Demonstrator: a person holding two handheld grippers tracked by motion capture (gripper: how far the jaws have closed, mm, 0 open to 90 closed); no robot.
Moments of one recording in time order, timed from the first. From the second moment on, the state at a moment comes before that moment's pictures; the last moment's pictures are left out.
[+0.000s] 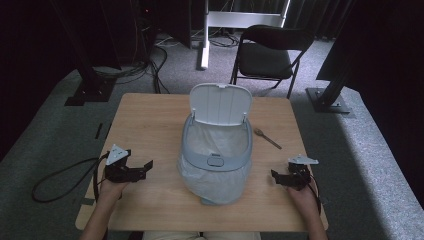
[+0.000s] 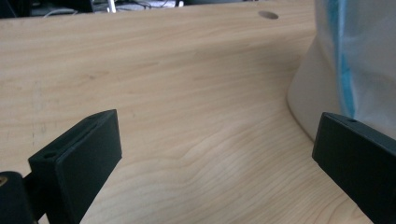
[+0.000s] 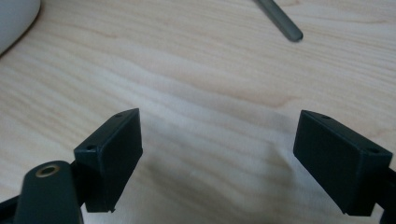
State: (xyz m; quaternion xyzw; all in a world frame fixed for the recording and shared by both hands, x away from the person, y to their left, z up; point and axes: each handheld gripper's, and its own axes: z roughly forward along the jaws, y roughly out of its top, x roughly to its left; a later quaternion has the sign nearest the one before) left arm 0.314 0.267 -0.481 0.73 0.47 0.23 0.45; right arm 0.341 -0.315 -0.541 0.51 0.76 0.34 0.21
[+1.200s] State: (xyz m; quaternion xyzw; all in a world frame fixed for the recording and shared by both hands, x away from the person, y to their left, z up) left arm 0.326 0.293 -0.536 0.73 0.56 0.21 0.33; right arm 0.432 -0.308 -0.528 0.52 0.76 0.33 0.21
